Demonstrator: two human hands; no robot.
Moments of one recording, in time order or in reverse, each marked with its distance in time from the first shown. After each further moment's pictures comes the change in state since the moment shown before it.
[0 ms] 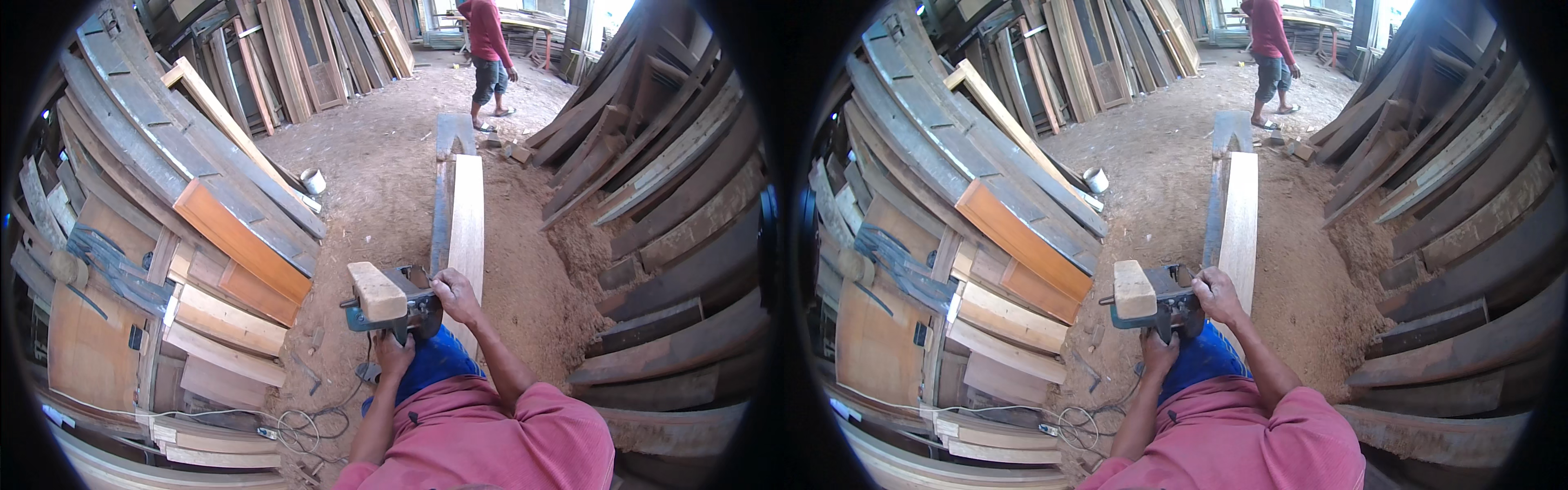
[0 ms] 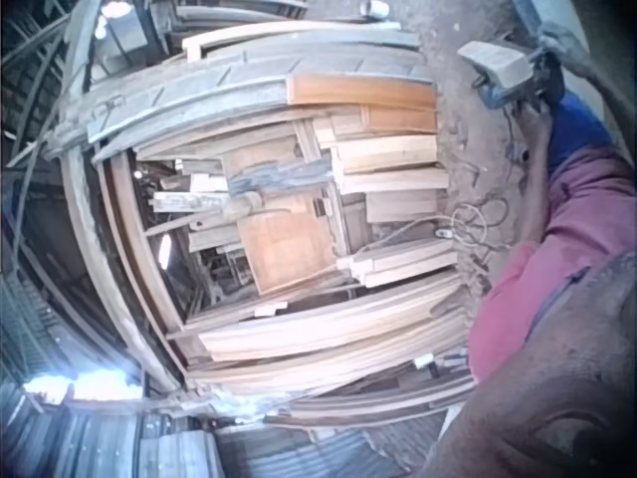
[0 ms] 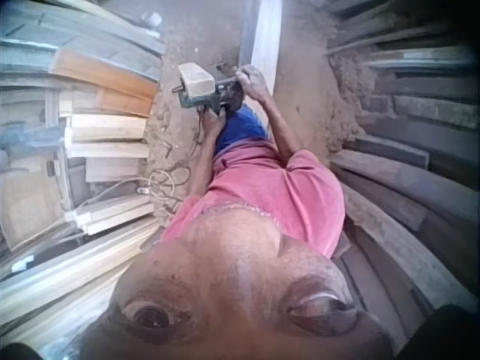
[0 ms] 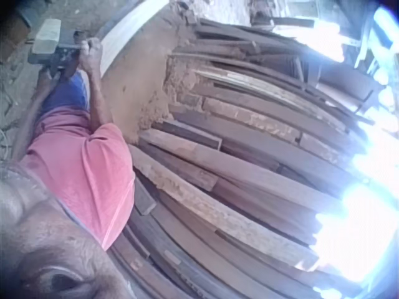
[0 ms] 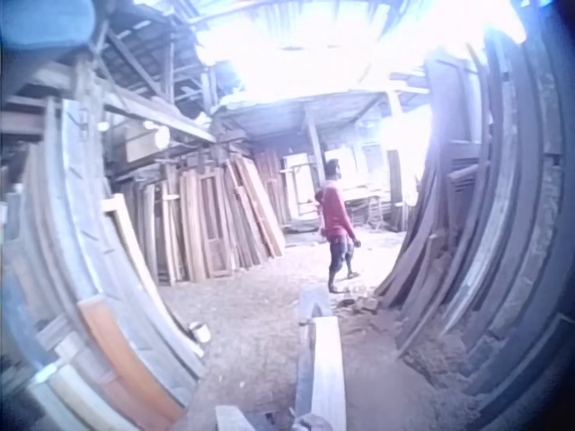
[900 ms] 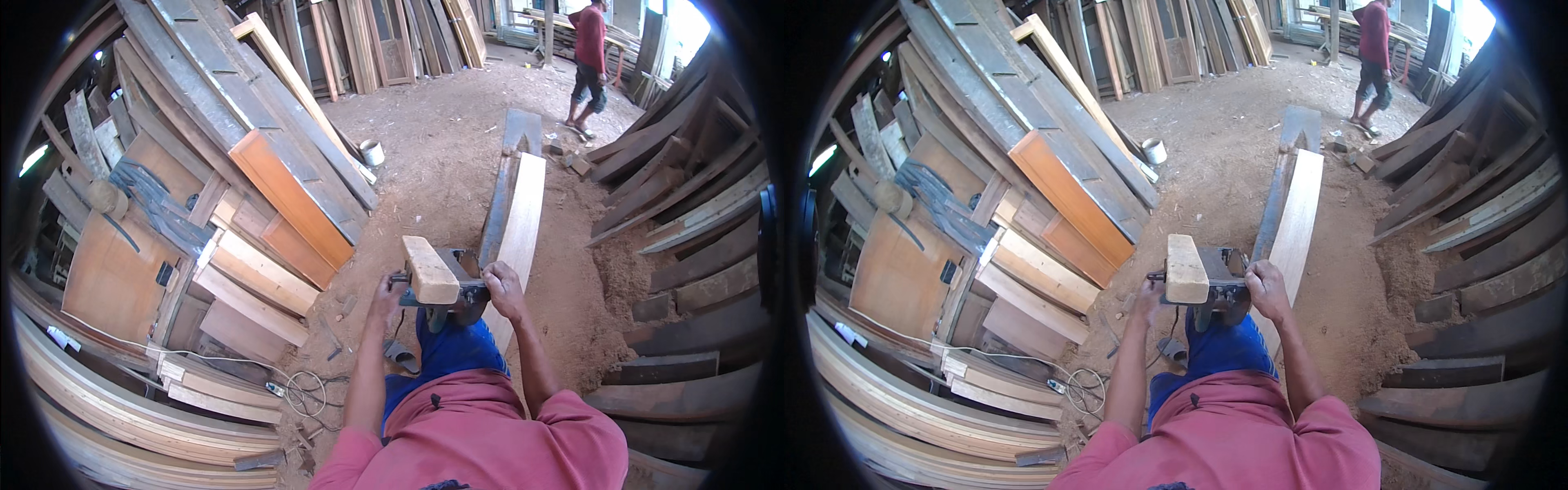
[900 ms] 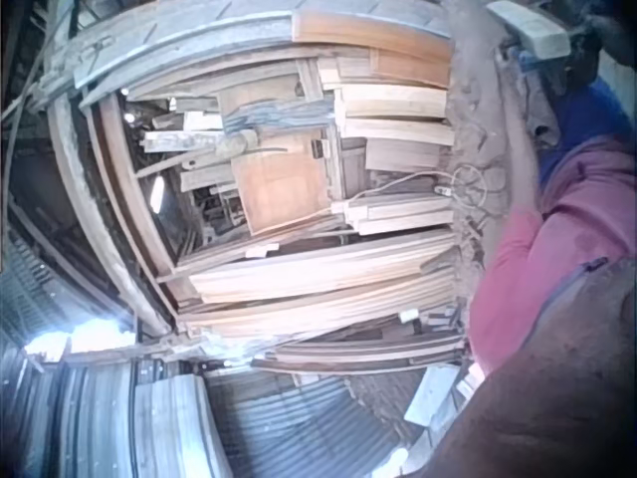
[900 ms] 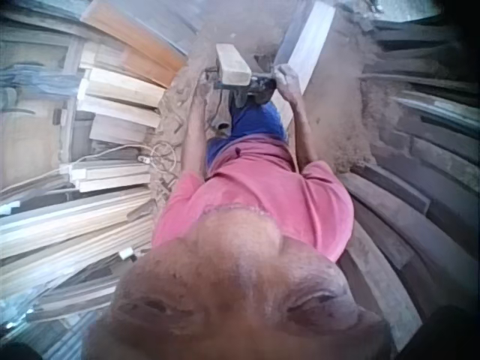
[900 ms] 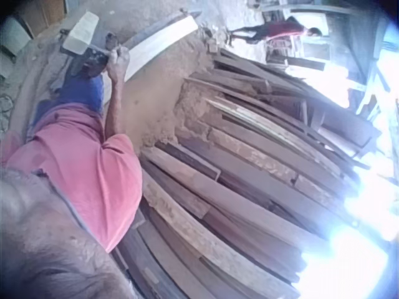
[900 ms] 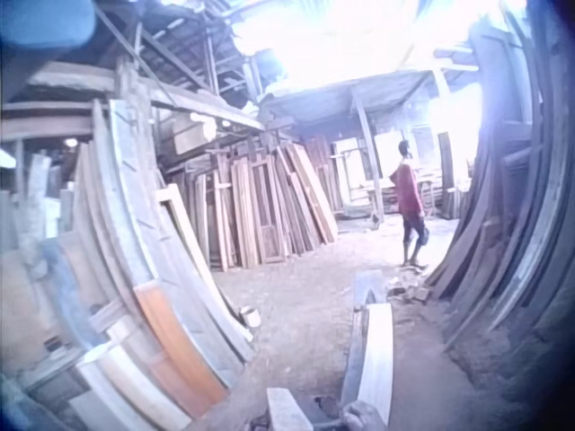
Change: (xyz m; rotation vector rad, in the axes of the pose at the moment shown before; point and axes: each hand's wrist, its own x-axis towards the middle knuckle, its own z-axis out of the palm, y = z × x) left_hand 0.074 -0.046 -0.073 -1.155 -0.101 -0.506; right_hand -0.004 0.008 -0.009 -0.031 -0.088 0.026
